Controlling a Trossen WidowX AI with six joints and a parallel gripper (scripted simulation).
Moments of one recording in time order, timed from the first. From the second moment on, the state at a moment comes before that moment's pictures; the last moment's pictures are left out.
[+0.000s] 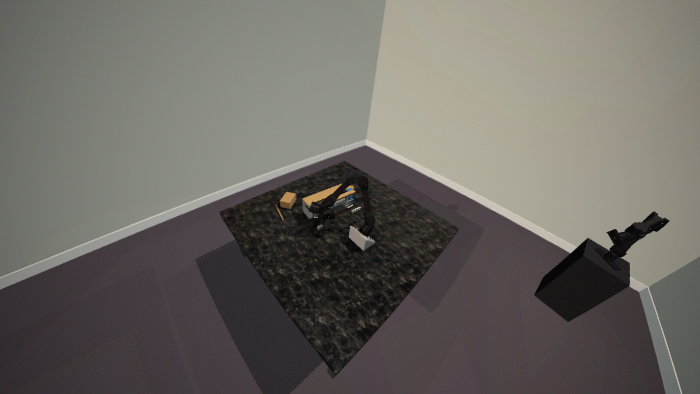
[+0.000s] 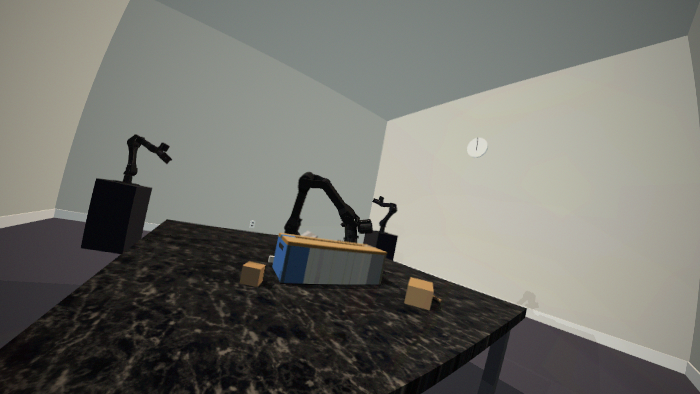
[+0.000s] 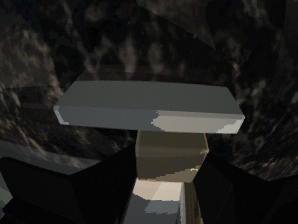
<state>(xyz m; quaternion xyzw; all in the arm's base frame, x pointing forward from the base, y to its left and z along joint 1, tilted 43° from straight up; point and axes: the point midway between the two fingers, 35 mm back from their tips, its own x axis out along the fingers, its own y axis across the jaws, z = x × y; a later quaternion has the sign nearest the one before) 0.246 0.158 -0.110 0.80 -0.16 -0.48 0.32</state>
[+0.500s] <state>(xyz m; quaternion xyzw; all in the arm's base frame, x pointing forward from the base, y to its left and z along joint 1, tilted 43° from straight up) 0.240 0.199 -0.066 0.81 -0.16 -0.48 0.32</state>
